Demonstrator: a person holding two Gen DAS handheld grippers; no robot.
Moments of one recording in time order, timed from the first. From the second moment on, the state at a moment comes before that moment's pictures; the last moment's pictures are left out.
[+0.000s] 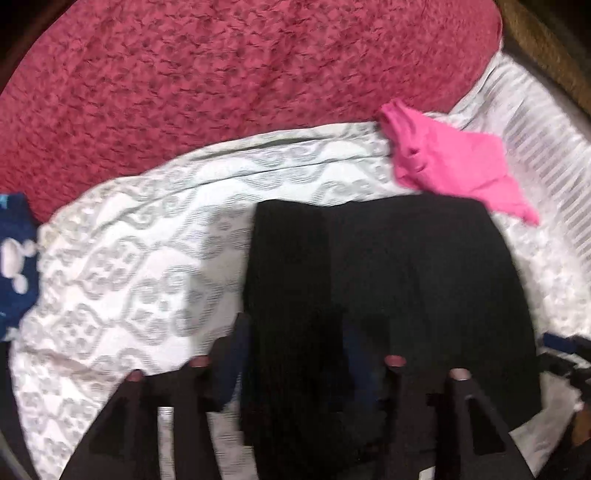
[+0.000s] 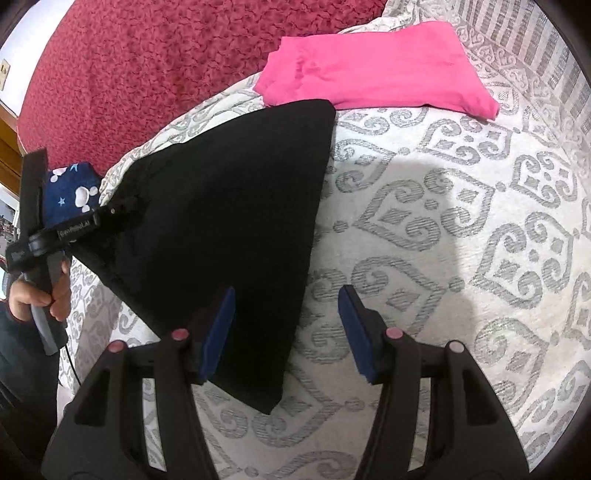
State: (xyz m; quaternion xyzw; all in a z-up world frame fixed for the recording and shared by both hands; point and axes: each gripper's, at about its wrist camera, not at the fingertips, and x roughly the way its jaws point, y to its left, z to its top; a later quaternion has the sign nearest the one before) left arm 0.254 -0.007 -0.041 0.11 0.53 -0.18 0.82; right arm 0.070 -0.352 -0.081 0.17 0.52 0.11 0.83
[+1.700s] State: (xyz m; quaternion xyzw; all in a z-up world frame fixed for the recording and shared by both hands) left arm 0.284 0.027 -0.090 -0.01 0.56 -0.24 0.79; right arm 0.154 -0.337 -0.102 0.23 0.55 0.08 0.80
